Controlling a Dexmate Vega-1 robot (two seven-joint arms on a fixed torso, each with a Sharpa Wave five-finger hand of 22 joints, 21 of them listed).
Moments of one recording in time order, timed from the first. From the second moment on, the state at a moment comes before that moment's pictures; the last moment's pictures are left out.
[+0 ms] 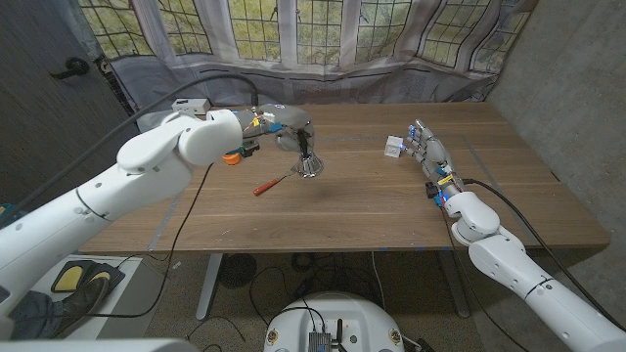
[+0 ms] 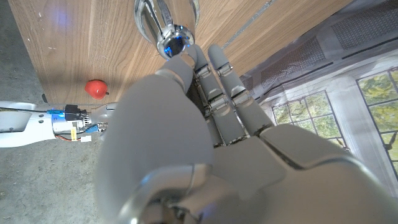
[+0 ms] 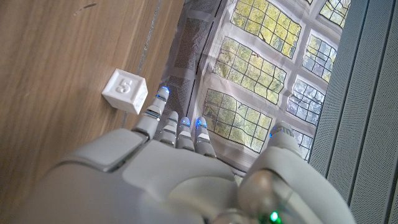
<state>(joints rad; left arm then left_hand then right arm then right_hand) 0.76 1.03 0.43 -2.31 0.51 0.18 -0.45 1.34 0.12 0.35 -0.16 0.18 1.01 0.07 0.40 0.32 0.99 -0.06 0.38 0.35 1.12 -0.11 0.31 0.23 0.81 -0.06 0.55 0.19 -1.12 -0.62 -0.30 -1.69 0.58 0.30 -0.14 0.25 0.06 0.19 -0.13 0.18 0.14 0.08 0.19 0.18 0.08 0.13 0.20 0.19 0.06 0.11 0.22 0.21 0.31 0.09 0.20 0.17</state>
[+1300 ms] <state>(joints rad) 0.75 0.76 0.35 -1.94 -0.16 -0.27 -0.14 1.33 0.12 0.36 -0.16 0.18 1.01 0.06 0.40 0.31 0.99 -0.06 0.38 0.35 1.12 -0.11 0.30 0.23 0.80 -0.06 0.57 0.19 -1.10 -0.62 -0.29 -1.68 0.57 0.29 -0.15 0.25 0.06 0.19 -0.13 0.18 0.14 0.08 0.19 0.18 0.09 0.13 0.20 0.19 0.06 0.11 0.22 0.21 0.31 0.09 0.20 0.17</state>
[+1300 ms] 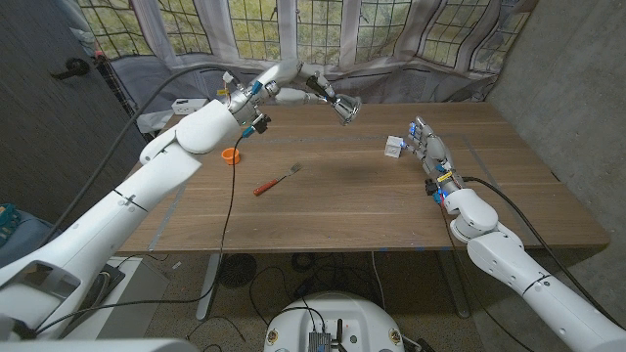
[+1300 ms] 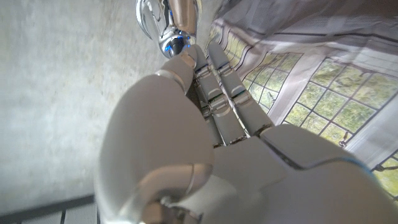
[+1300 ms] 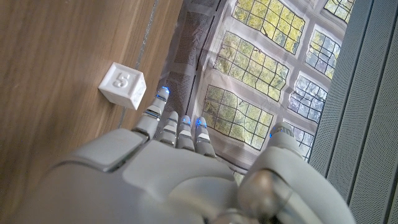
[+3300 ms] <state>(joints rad) 0.92 1.18 0.33 -2.36 0.98 0.49 -0.20 1.32 0.11 0.37 -0.17 0.18 1.01 0.06 0.40 0.31 0.99 -0.05 0.38 0.35 1.12 -0.12 0.30 0.24 0.77 -0.06 0.60 0.19 -1.01 -0.56 -0.36 -1.55 0.60 0.29 -0.07 0.25 0.06 0.19 -0.13 0.18 0.14 0.08 0.19 0.18 0.09 0.13 0.20 0.19 0.06 0.11 0.22 0.21 0.31 0.09 0.20 0.17</state>
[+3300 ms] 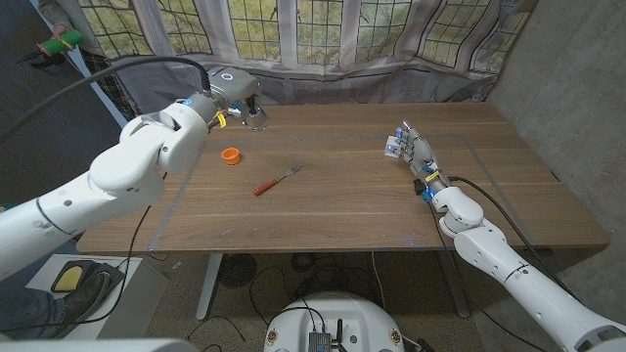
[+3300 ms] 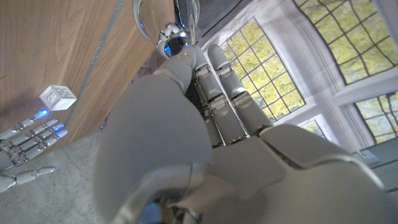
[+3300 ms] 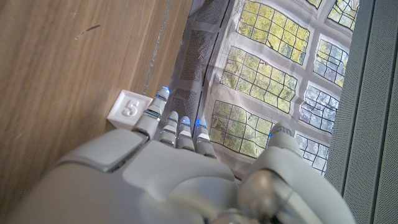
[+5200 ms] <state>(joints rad) 0.85 0.82 0.29 -2.11 0.45 -0.08 -0.06 1.31 0.10 0.39 -0.17 0.18 1.01 0.05 0.41 0.31 0.99 -0.05 0.38 0.35 1.12 -0.12 0.30 0.24 0.77 -0.07 0.63 0.19 -1.11 -0.61 -0.30 -1.66 0.57 0.34 -0.12 0.25 0.05 0.19 -0.13 0.18 0.15 0.09 0.19 0.18 0.11 0.13 0.20 0.19 0.07 0.11 0.22 0.21 0.33 0.05 0.20 0.17</state>
